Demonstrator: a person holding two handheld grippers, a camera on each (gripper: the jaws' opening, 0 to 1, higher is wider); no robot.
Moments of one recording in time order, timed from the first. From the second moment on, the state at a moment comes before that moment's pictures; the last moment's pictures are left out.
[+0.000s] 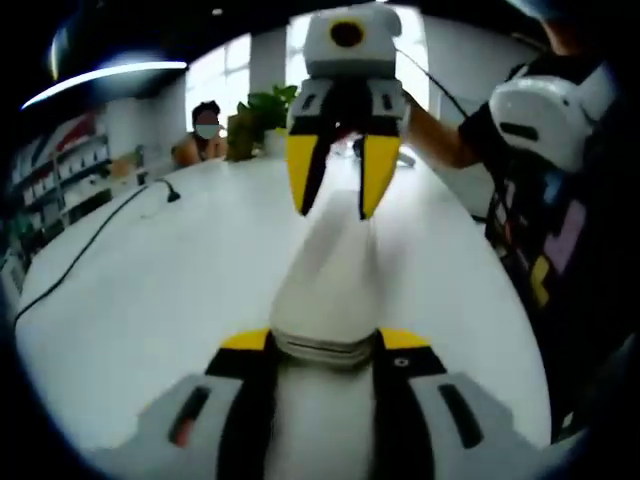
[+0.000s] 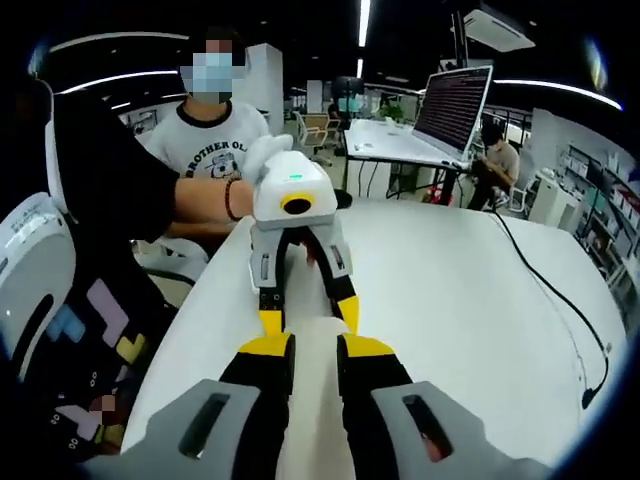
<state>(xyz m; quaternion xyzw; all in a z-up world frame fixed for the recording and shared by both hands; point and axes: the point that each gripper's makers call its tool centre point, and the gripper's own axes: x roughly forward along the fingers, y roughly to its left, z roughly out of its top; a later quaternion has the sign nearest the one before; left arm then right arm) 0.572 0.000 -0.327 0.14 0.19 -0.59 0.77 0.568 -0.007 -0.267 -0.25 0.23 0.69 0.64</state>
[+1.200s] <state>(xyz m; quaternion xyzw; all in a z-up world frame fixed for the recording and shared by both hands) 0.570 -0.004 -0.321 0.13 0.17 -0.60 0.77 0.582 -0.068 -0.293 -0.31 0.26 0.66 0.63</state>
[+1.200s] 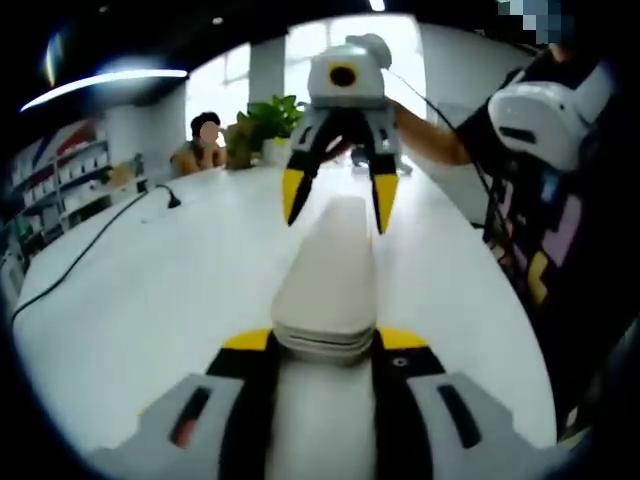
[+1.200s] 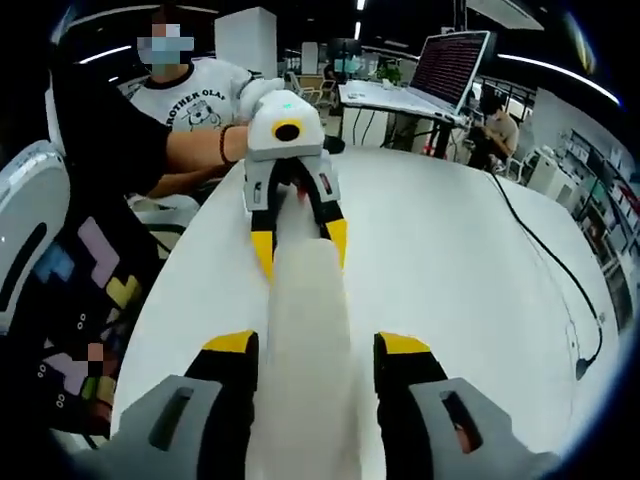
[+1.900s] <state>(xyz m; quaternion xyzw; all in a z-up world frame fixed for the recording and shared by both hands) 0.569 0.001 -0.323 0.13 0.17 -0.60 0.77 0.573 -0.060 -0.311 -0.30 0.27 0.67 0.62</state>
